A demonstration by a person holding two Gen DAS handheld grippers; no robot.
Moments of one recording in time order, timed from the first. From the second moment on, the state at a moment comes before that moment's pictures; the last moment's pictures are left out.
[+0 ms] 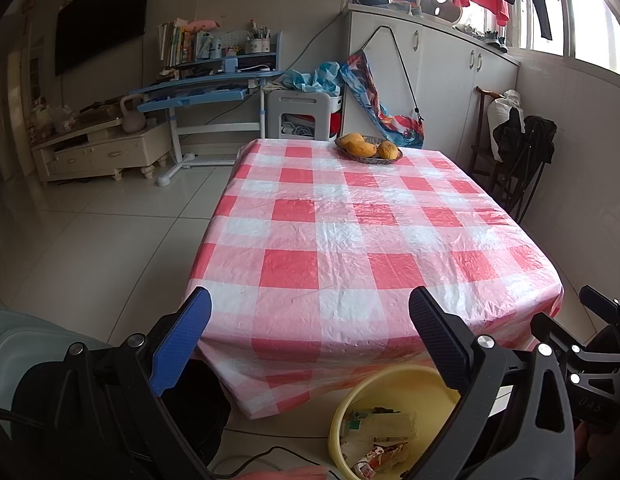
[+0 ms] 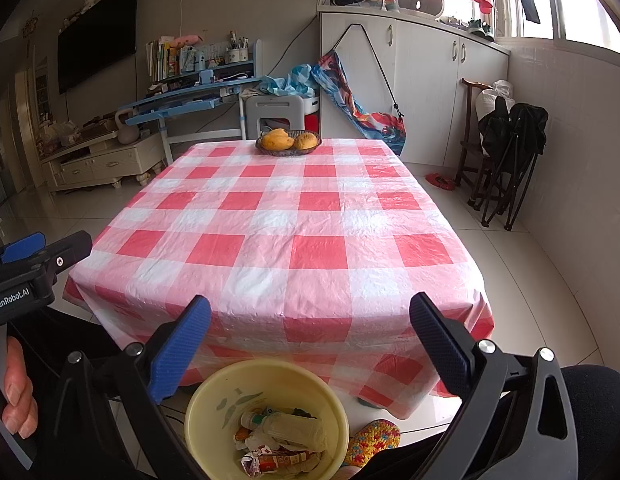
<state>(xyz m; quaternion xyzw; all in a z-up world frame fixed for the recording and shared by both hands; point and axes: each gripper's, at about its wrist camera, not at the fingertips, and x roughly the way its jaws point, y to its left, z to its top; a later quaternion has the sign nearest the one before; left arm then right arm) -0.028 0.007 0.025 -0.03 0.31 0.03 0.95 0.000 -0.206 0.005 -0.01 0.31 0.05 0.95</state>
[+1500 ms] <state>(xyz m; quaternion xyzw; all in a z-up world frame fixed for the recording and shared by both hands) -0.027 0.009 0.027 -0.03 0.31 0.03 0.95 -0.001 -0.201 0.001 -0.03 0.31 0.05 0.95</state>
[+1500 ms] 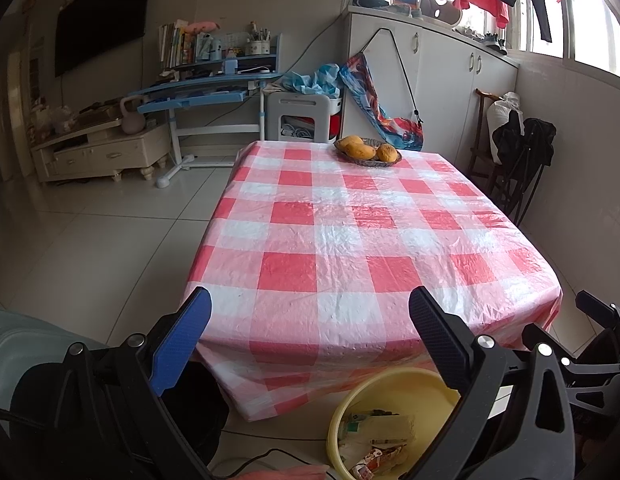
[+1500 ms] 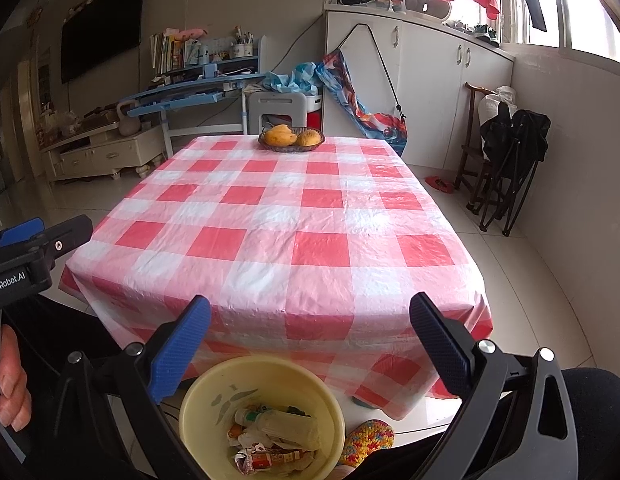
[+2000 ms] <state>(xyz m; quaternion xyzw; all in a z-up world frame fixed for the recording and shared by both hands) -0.027 0.009 0.027 -0.03 0.31 0.03 0.95 -0.001 -0.200 0.001 -0.03 0.31 0.05 0.95</state>
